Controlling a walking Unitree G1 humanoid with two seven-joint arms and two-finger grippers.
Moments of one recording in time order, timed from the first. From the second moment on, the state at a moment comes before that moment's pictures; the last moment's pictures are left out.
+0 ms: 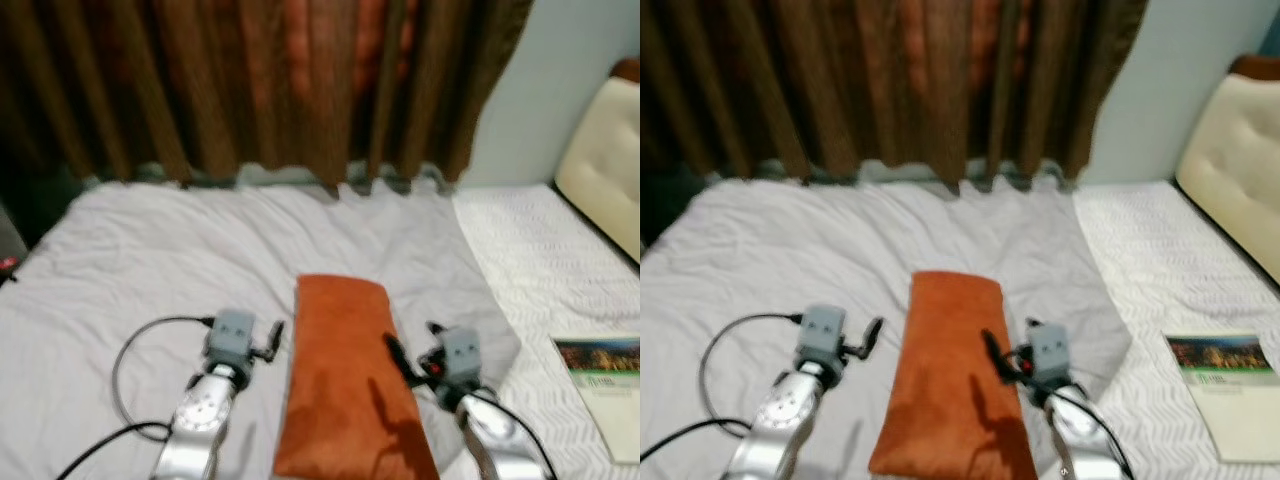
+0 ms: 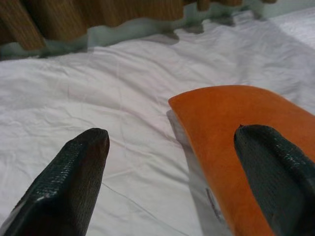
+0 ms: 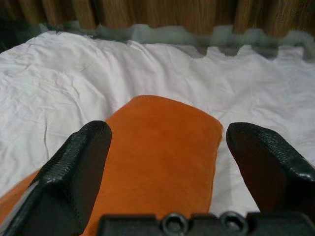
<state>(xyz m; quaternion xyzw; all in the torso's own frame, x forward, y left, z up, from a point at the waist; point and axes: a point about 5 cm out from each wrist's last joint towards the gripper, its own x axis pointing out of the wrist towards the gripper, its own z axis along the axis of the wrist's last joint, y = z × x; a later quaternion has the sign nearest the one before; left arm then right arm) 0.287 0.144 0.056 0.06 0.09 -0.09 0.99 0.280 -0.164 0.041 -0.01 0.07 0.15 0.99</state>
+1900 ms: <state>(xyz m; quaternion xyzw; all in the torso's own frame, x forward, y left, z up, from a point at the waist) 0.373 0.109 0.104 -0.39 0.24 -0.20 0.86 0.360 -0.178 0.075 0.36 0.17 0.04 0.92</state>
